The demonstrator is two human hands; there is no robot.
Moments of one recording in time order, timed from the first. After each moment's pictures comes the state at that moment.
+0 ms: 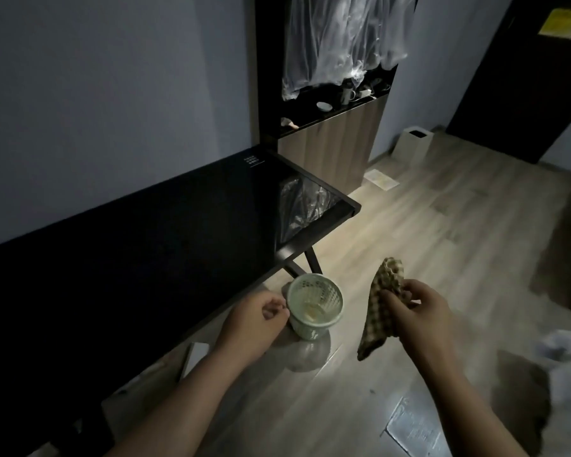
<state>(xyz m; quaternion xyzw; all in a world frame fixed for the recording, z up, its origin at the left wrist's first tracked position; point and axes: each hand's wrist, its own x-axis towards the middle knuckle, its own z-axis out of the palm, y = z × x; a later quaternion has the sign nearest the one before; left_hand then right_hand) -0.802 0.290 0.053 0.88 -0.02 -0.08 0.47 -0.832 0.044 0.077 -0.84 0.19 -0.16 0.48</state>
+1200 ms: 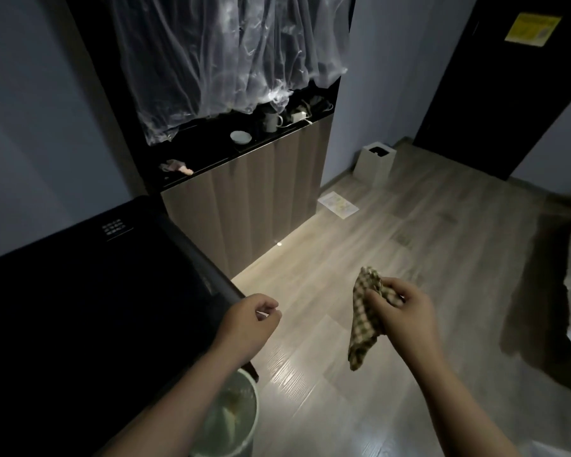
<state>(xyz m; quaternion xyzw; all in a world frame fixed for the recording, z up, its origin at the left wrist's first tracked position) -0.394 -0.085 0.025 0.86 0.00 -0.09 0.51 -0.437 -0.324 0.070 -0.82 0.21 -0.12 0.51</state>
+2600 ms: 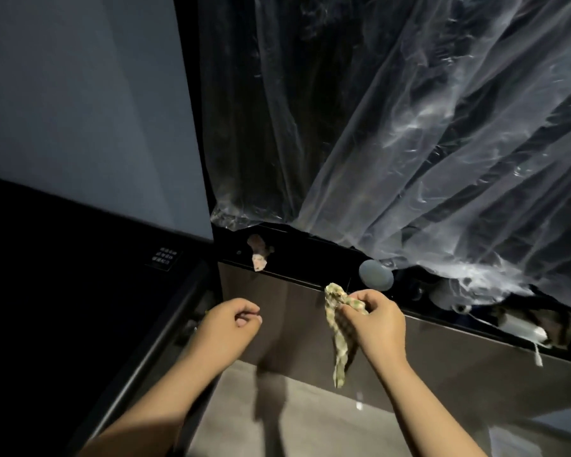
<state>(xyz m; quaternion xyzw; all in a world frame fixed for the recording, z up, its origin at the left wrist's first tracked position) 0.087 -0.133 0.055 0.75 0.45 0.19 0.45 0.289 -0.262 0.065 -0.85 -0.26 0.13 0.44</state>
